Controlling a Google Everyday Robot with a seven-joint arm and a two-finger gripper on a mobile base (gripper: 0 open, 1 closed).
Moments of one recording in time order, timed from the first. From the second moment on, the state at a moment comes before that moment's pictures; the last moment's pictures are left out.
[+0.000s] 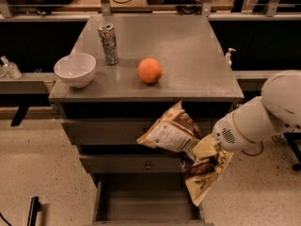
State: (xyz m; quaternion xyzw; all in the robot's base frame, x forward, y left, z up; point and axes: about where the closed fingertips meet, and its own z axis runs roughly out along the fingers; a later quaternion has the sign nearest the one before) arm 0.438 -0.145 0.759 -0.92 -0.28 -0.16 0.21
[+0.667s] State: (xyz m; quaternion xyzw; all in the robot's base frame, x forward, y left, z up) arm 0.415 -0.141 0.696 -0.90 -0.41 -0.05 0.12
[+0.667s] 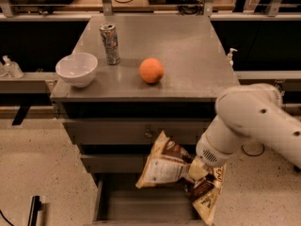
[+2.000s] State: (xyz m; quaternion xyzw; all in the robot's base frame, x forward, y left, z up) arm 0.390 -0.125 0.587 -0.79 -0.58 -0.10 0.15
